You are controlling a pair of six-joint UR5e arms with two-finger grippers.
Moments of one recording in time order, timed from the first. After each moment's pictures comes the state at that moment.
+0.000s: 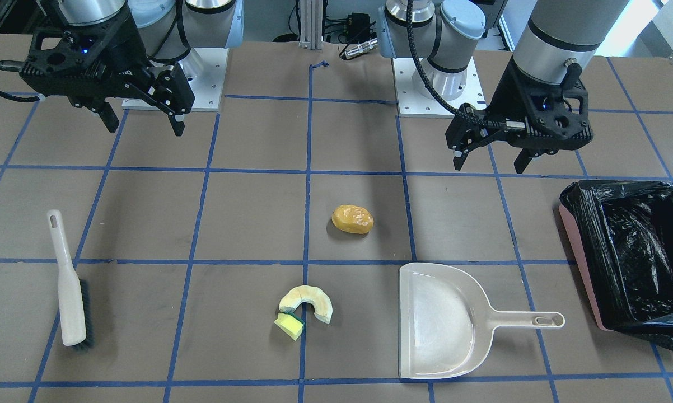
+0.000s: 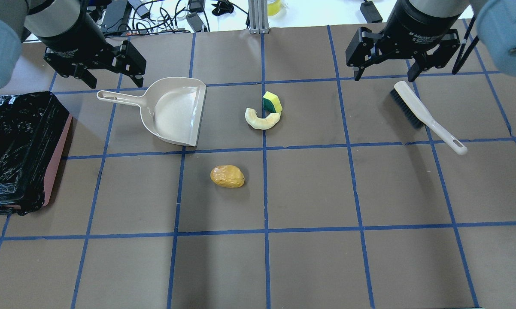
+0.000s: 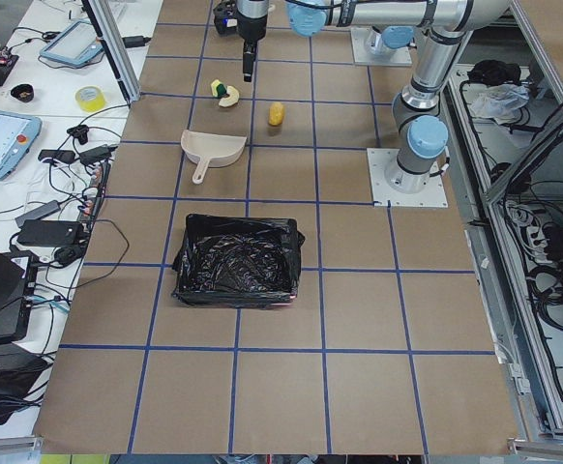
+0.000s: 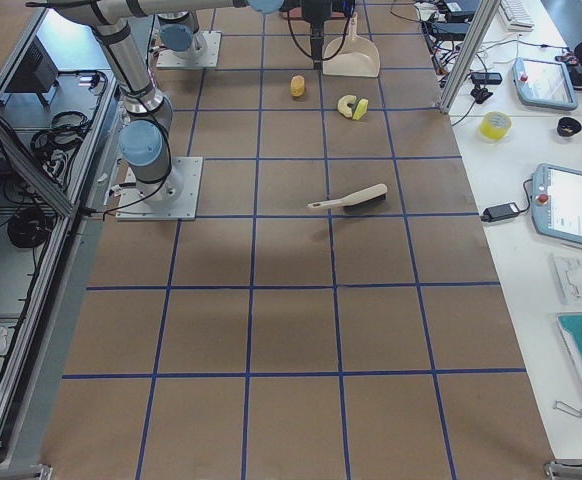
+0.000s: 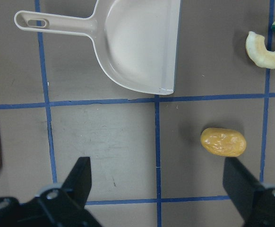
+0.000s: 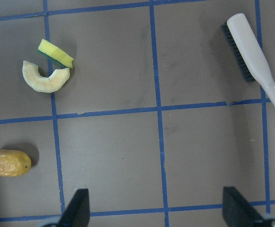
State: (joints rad) left arm -1.52 -1.59 -1.54 -1.47 1.56 0.09; right arm 1.61 -1.60 1.52 -1.61 -1.55 0.11
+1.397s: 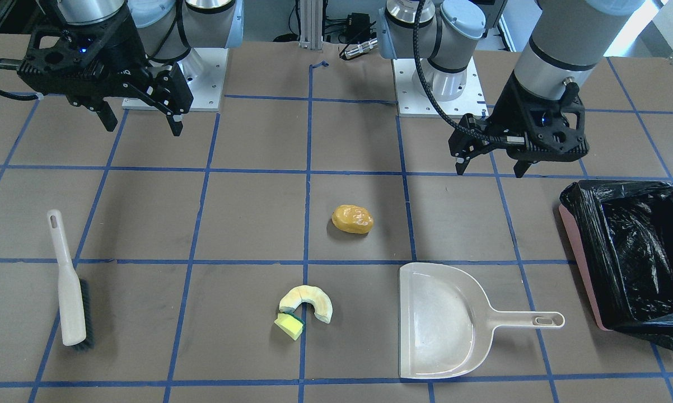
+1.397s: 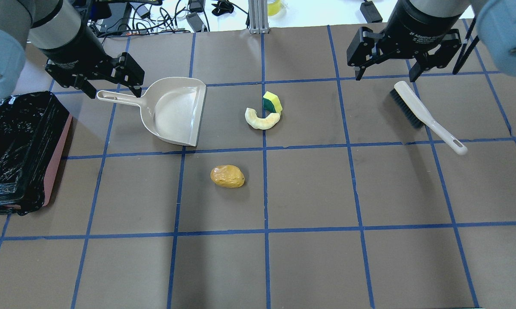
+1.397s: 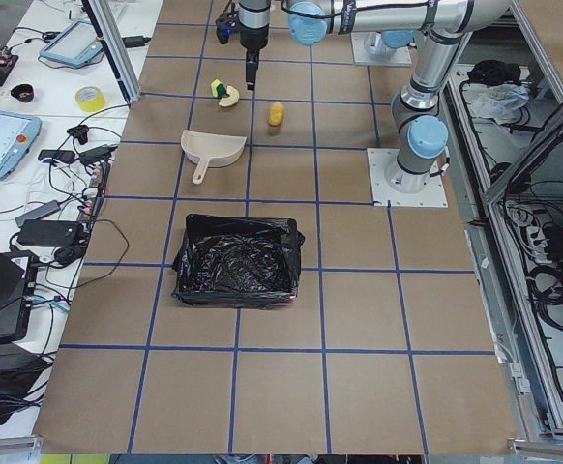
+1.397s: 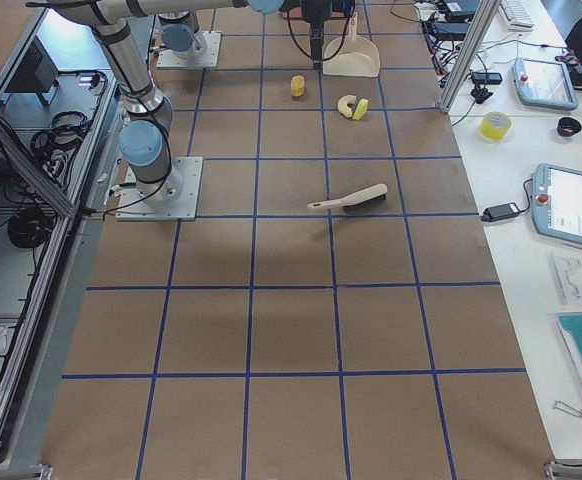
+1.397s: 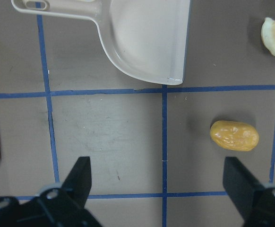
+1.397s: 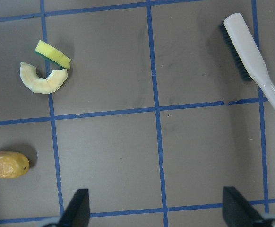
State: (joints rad) left arm -1.48 -1.60 -1.59 -1.46 1.56 0.10; right arm 1.61 -1.60 1.52 -1.61 -1.56 0.12
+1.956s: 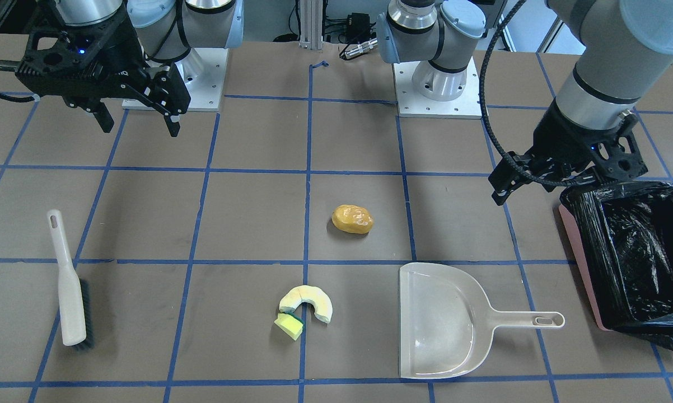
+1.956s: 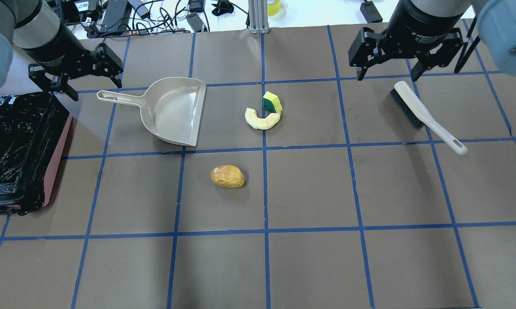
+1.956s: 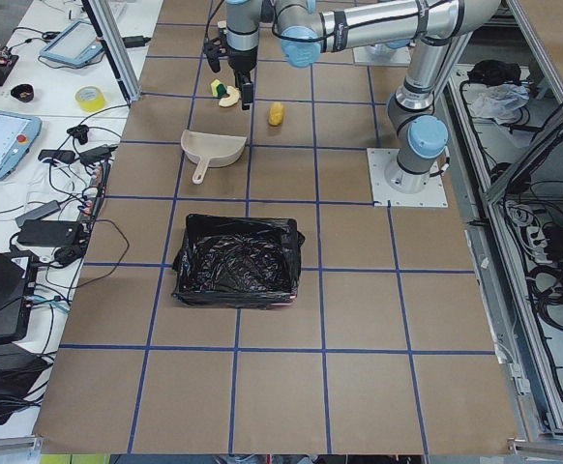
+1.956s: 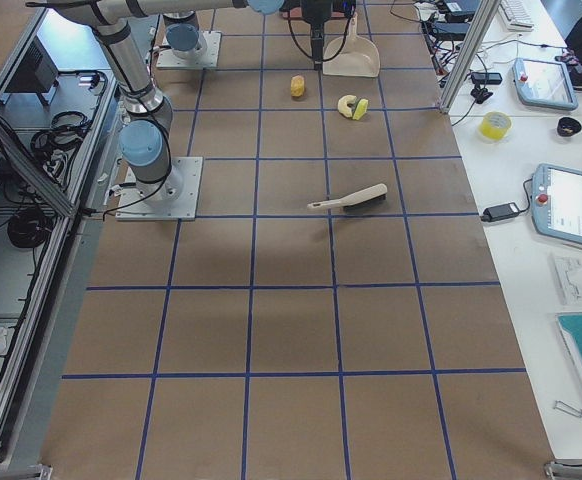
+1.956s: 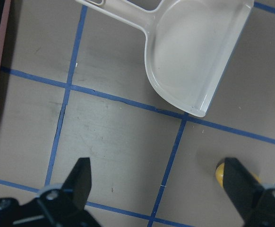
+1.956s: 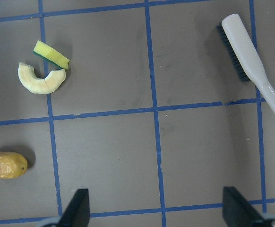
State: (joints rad) left arm -1.39 -1.64 -1.59 -1.40 1.56 -0.15; right arm 1.59 -1.60 1.52 -1.61 -1.58 0.07
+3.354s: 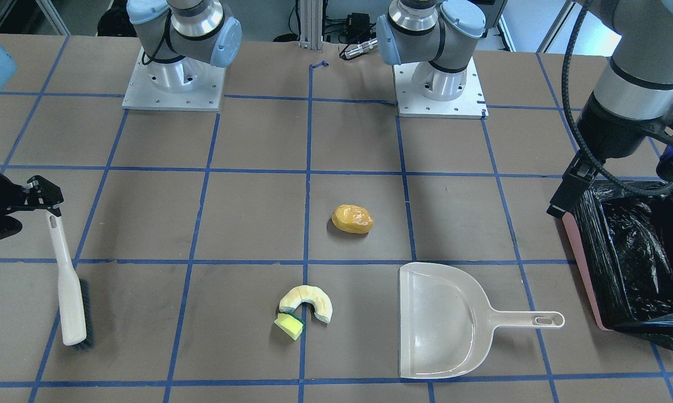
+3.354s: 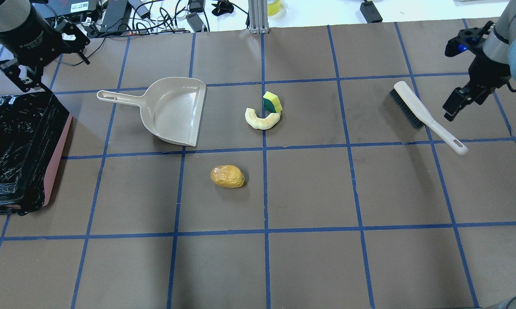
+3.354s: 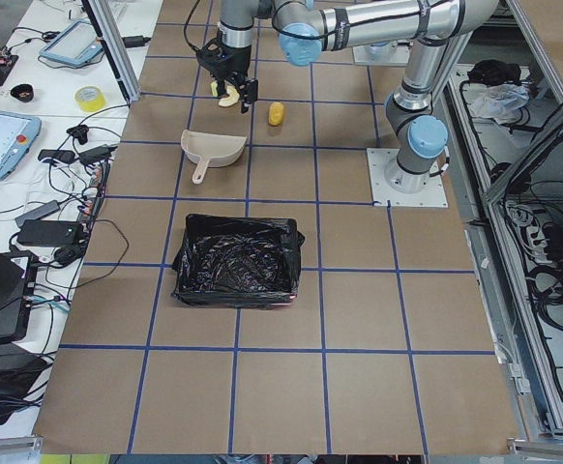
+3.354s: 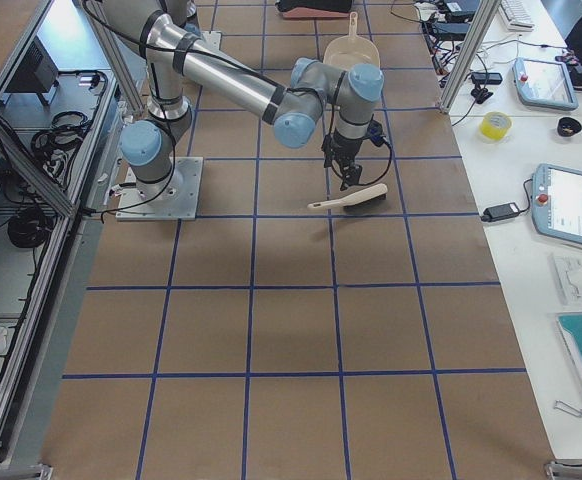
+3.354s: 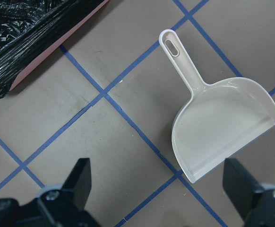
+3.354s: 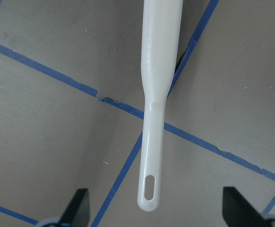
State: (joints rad) left arm -1.36 -1.65 -1.54 -1.37 1.66 -0.64; right arm 1.18 -1.33 1.70 -1.87 -1.67 -0.86
